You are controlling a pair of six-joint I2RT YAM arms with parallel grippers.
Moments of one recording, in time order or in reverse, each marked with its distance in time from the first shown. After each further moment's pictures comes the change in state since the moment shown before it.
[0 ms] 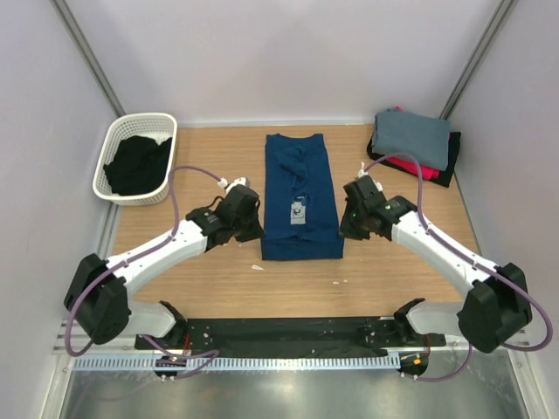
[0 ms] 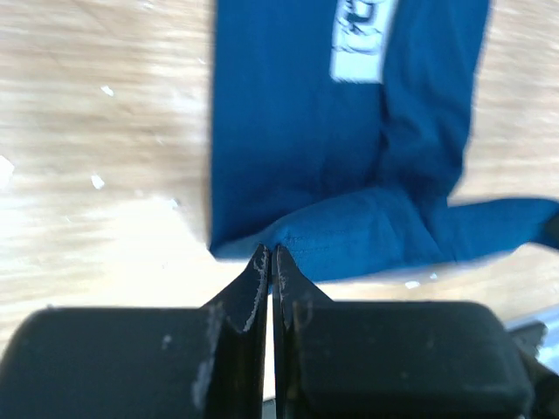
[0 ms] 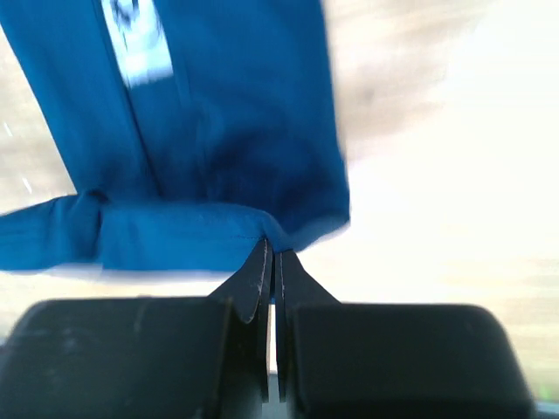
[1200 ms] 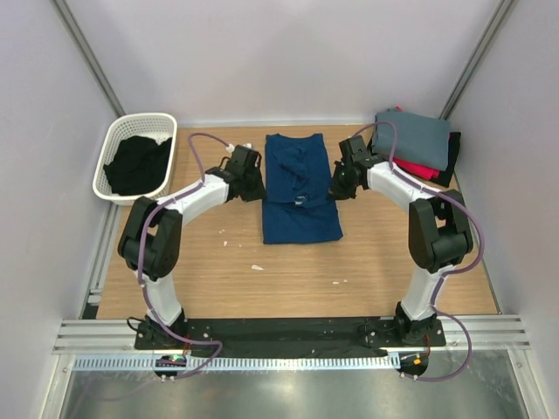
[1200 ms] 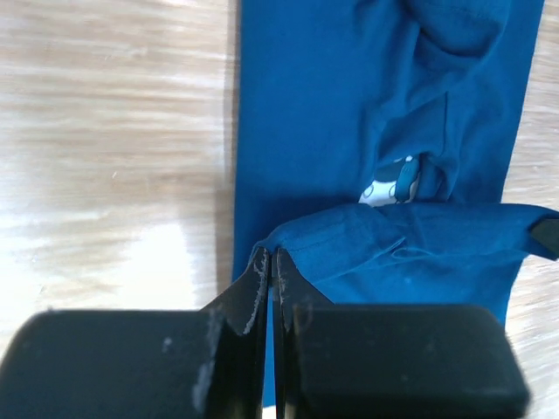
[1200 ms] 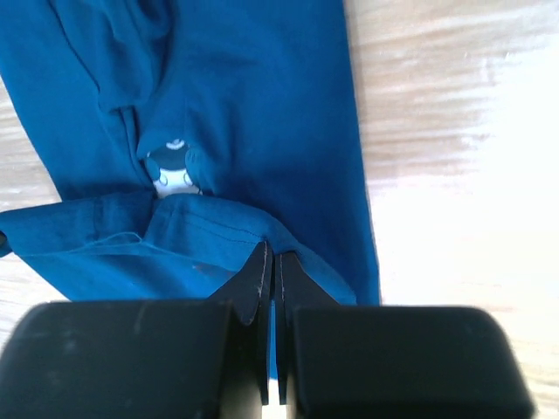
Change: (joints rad) left arm 0.250 0.507 0.355 0.155 0.128 0.204; right arm -0.227 0.580 0.394 0.205 -0.182 -0.180
